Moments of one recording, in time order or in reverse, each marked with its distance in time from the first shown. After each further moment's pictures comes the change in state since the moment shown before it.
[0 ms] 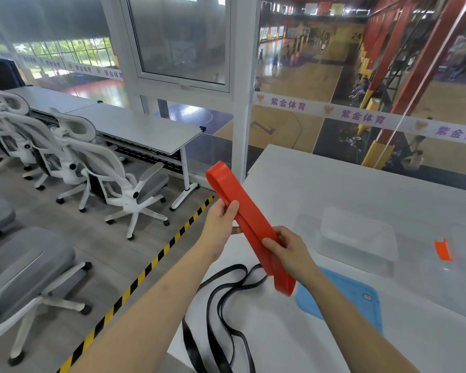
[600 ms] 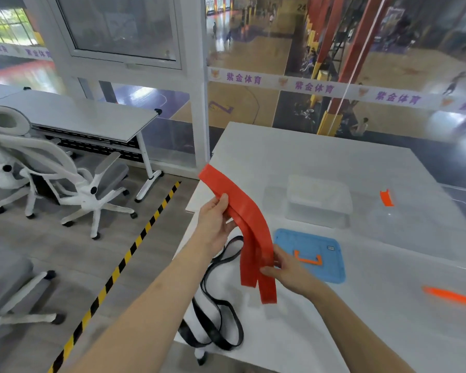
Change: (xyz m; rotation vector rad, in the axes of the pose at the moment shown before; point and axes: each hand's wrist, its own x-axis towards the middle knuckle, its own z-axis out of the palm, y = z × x) left_hand -0.033 -0.021 0.034 -0.397 -0.126 -0.315; right_hand -0.100 0.070 -0.012 -0.165 -0.162 0.261
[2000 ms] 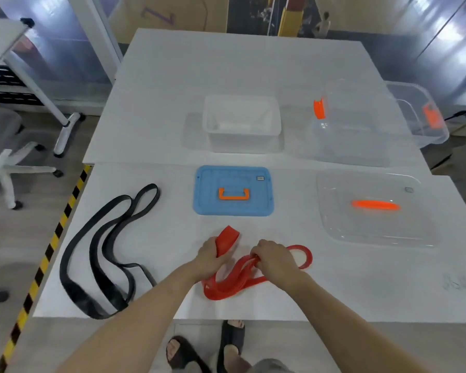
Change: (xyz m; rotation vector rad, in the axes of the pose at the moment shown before) left_hand 0.024 -0.350 0.038 1.281 -0.361 -0.528; right_hand -0.069 0.258 -0.067 -0.714 -0.058 0.266
